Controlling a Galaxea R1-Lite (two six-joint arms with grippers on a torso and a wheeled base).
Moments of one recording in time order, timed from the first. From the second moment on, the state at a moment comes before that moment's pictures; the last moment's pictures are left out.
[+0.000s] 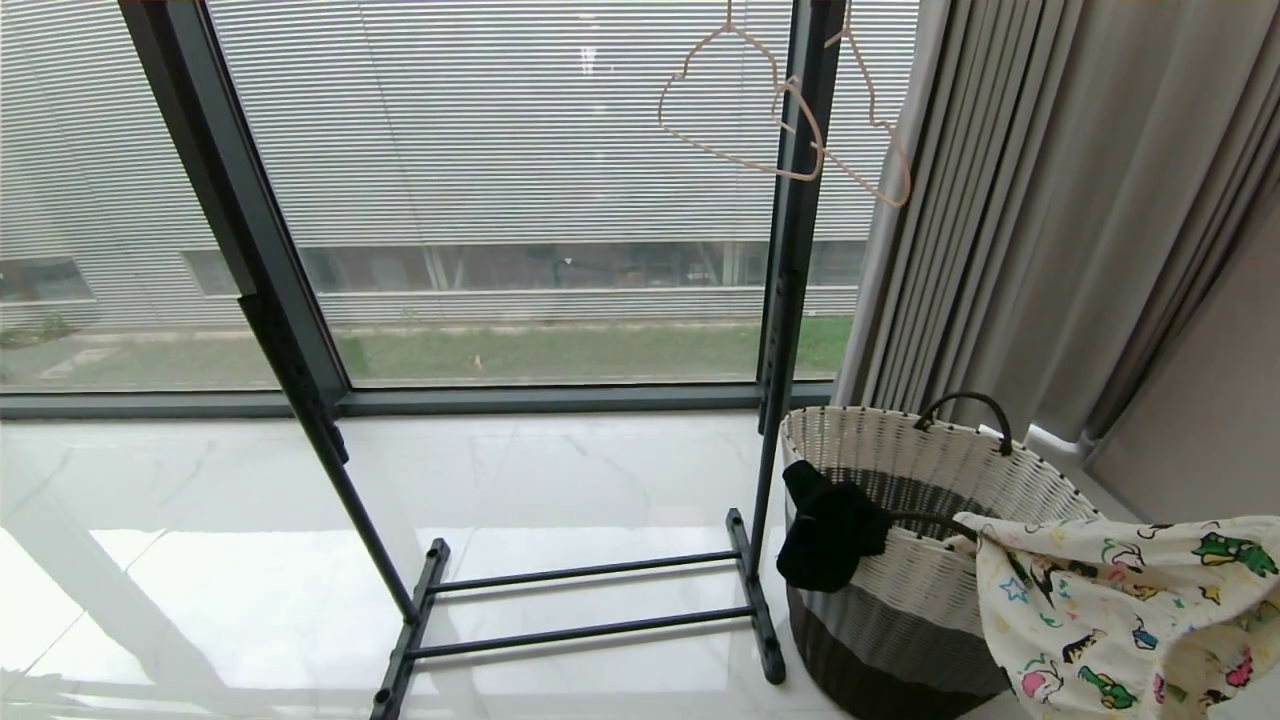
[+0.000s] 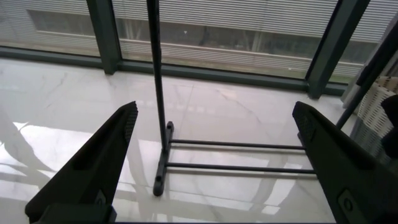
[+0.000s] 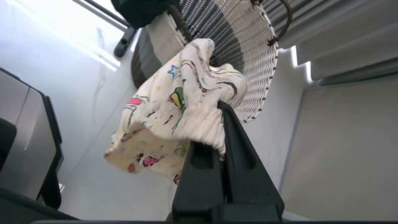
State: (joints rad) left arm 0.00 0.00 0.00 0.00 0.11 -0.01; right arm 0.11 0.99 -0.87 0.47 0.11 -0.60
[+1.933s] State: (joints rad) left arm -0.70 1.42 -0.64 -0.47 -0.09 -0.10; right arm 0.38 1.15 -0.84 0.18 0.19 -0.48
